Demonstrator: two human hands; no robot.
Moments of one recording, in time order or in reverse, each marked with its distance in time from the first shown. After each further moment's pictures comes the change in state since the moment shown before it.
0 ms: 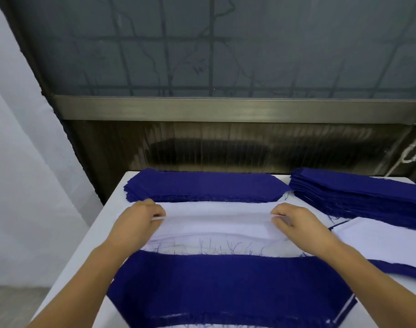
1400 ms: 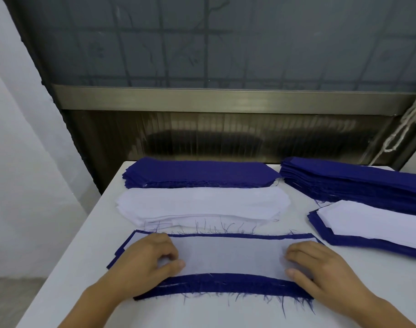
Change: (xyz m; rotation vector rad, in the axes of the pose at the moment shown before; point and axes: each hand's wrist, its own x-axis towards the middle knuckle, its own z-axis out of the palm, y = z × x) left_hand -0.102 0.025 0.023 -0.280 -0.185 0.269; right_hand -0.134 0.023 0.020 -0.231 0.102 -0.291
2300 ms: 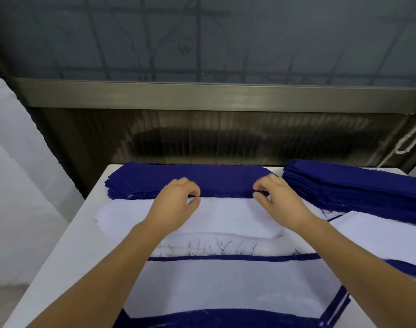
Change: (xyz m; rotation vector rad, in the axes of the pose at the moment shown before) left_hand 0.171 0.001 -0.007 0.081 0.268 -0.072; right_hand 0.184 0.043 0.014 0.090 0.003 0.273
